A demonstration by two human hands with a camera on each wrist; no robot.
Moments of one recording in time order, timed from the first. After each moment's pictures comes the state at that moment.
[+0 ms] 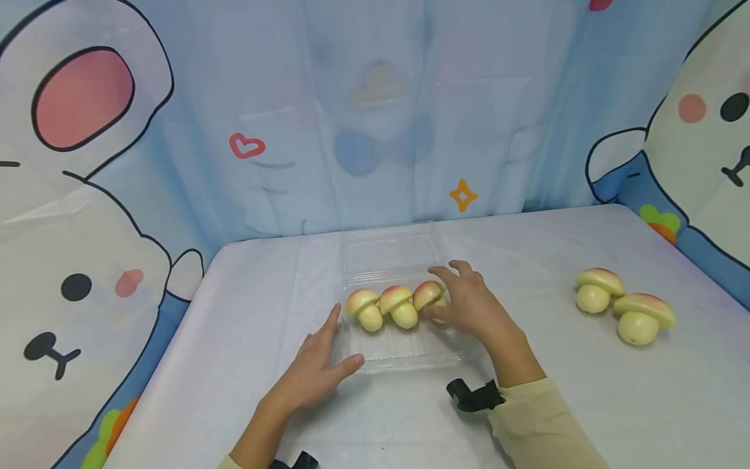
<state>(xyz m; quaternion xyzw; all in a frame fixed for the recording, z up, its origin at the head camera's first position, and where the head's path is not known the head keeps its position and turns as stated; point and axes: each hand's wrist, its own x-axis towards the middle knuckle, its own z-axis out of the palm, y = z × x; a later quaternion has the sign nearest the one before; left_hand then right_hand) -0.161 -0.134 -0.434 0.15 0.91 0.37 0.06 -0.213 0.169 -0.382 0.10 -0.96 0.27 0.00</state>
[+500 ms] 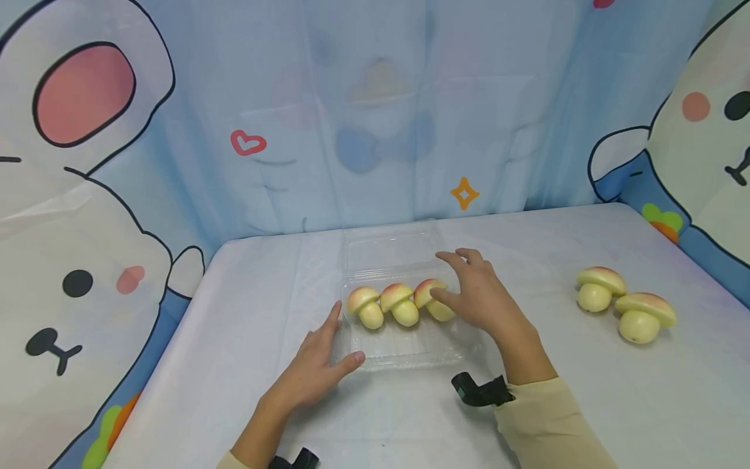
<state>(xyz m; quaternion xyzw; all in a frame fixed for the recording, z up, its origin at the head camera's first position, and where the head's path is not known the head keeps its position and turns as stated) -0.161 -0.135 -0.434 0.15 0.91 0.37 0.06 -0.210 0.176 -0.366 0.10 -0.95 0.29 0.02</state>
